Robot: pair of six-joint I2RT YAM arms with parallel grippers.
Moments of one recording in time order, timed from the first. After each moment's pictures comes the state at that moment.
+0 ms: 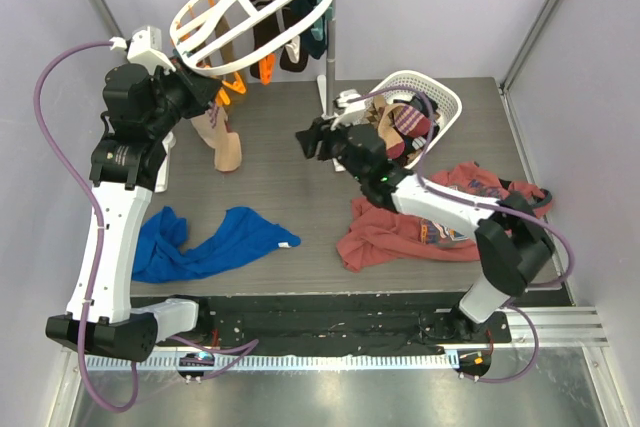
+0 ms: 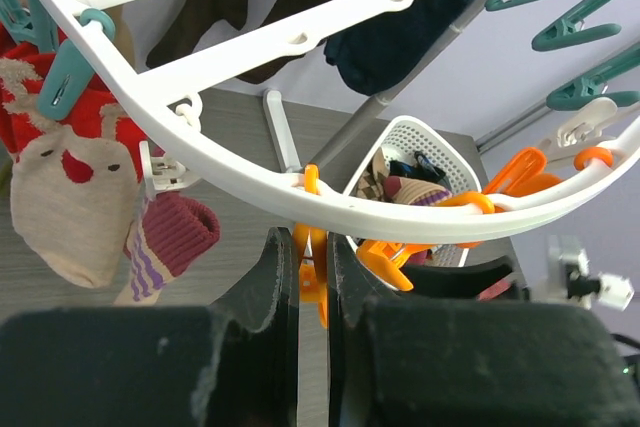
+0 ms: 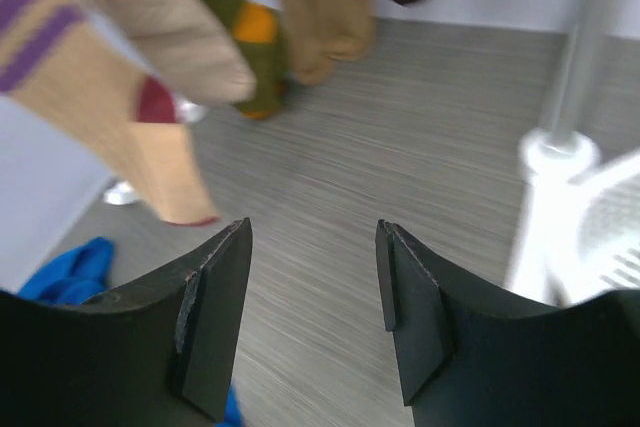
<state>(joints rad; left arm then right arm) -0.13 1.21 1.57 -0.50 0.15 -0.48 0.70 1.58 1.09 0.41 0.13 0.34</state>
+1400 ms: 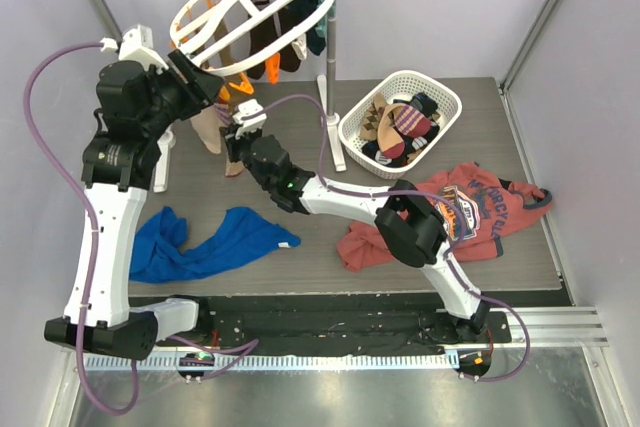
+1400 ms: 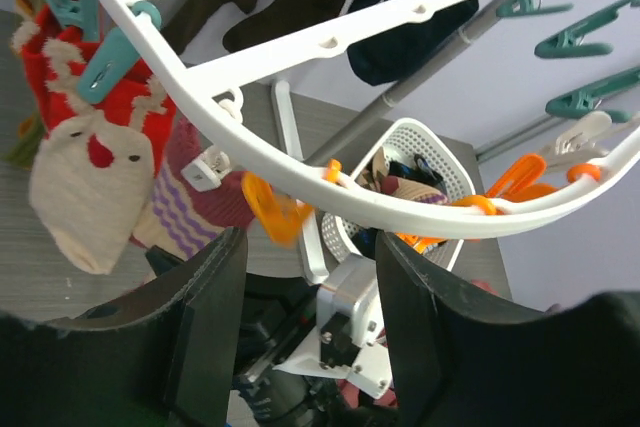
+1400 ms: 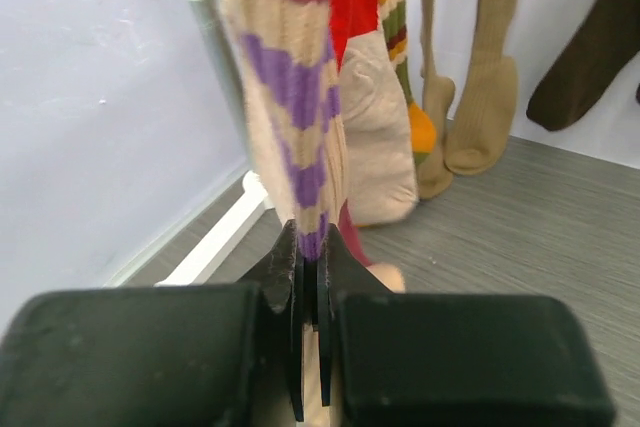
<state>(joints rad) -0.13 1.21 1.63 -0.59 0.12 -0.55 1.03 2.24 1.80 0.59 0.41 0.10</state>
